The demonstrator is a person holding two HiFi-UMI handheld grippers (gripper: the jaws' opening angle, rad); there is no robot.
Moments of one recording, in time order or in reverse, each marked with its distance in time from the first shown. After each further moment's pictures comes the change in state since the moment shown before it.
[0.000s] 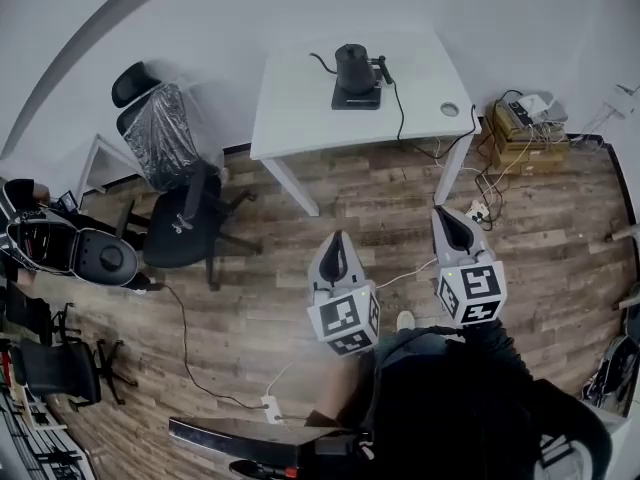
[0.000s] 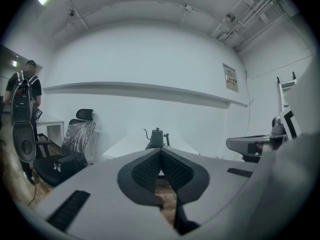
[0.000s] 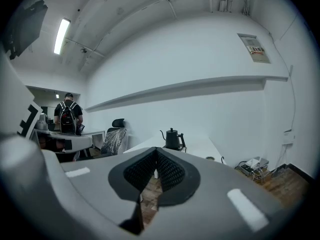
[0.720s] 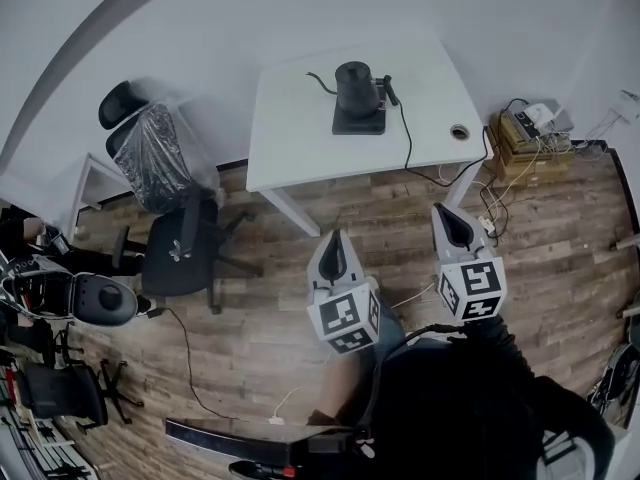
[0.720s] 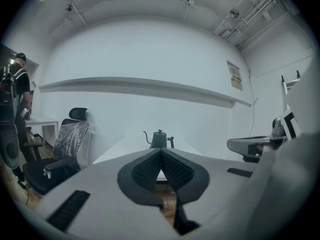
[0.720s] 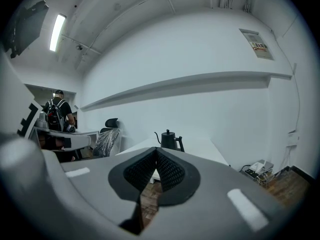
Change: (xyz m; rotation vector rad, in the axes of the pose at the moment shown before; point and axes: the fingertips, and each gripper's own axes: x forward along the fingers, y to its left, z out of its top) left arm 0.125 0.025 0.020 0.006 -0.005 -0.010; right arm 0.119 -0.040 0.013 -0.003 -0.007 -0.021
